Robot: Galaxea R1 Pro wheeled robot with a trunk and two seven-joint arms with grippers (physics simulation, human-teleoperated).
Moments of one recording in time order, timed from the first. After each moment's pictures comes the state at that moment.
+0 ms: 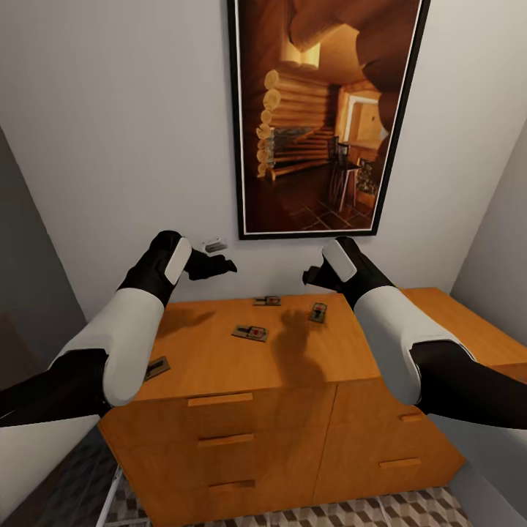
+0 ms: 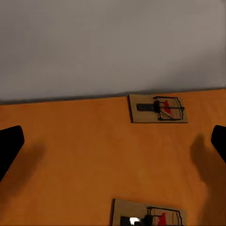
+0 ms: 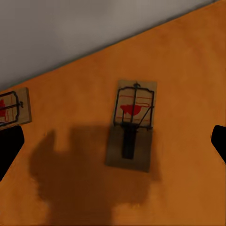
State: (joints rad) left arm -1.35 -0.12 0.11 -0.60 0.17 1.01 0.00; right arm -1.38 0.14 0.03 -0.47 -0.63 0.88 -0.67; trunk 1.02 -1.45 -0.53
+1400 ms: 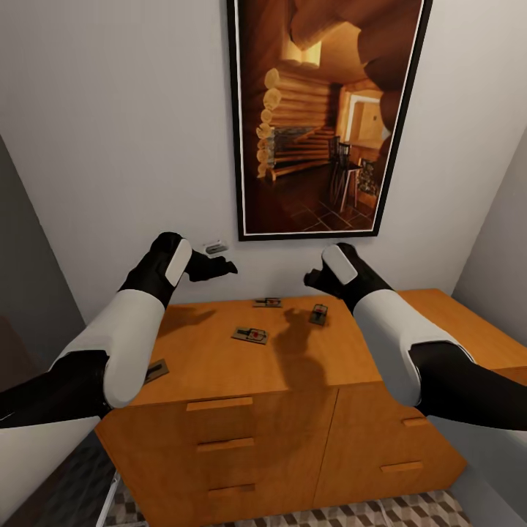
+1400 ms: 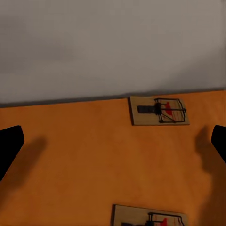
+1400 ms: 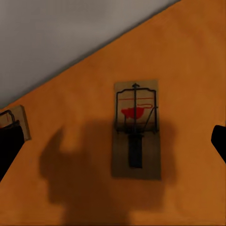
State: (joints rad) left arm -1.35 -0.13 0.11 -0.60 0.17 1.01 0.00; right arm -1.37 0.14 0.03 -0.43 -0.74 0.74 -0.75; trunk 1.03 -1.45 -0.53
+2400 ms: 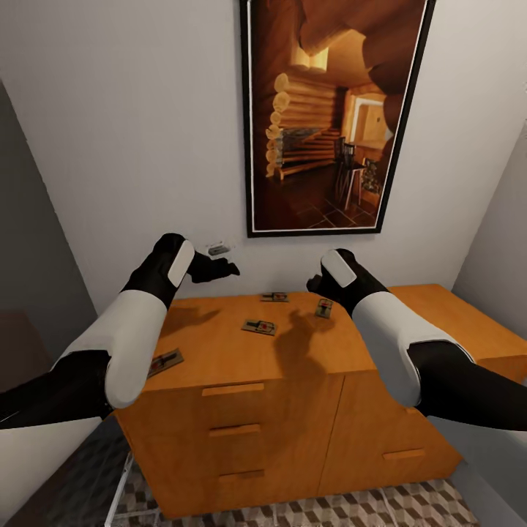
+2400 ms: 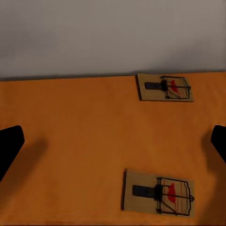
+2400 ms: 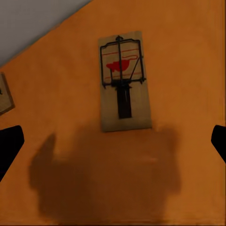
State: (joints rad) left arm -1.35 -0.13 0.11 -0.59 0.17 1.01 0.00; right arm -1.37 0.14 0.03 -0.37 -0.78 0.67 -0.82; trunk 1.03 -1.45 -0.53
